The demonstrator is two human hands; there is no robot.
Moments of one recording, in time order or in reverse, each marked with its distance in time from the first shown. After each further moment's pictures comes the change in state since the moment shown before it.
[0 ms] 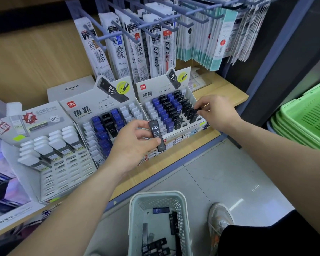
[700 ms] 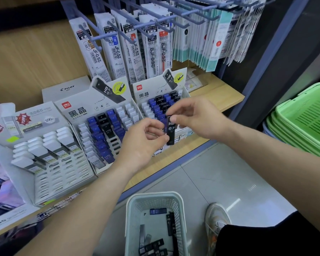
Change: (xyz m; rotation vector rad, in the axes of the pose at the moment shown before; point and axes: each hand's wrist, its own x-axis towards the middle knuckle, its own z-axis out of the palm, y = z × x) left_hand 0.007 0.001 0.024 0.125 0.023 0.147; right_hand -0.039 -0.069 -0.013 0.451 -0.204 -0.150
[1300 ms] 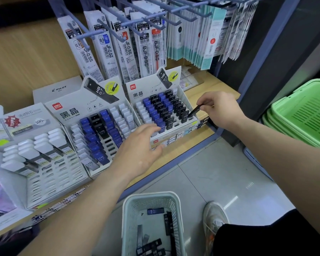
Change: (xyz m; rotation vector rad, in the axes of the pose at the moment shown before) left_hand 0.006 -0.018 0.005 0.658 -0.160 0.192; right_hand 0.015 0.075 -0.052 -0.460 0.265 0.170
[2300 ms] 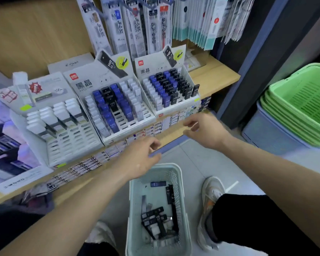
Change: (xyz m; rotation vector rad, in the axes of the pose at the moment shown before) left_hand -0.080 -0.030 0.031 -0.070 -0.199 -0.027; right_hand -0.115 -0.032 0.051 -0.012 -0.275 0.003
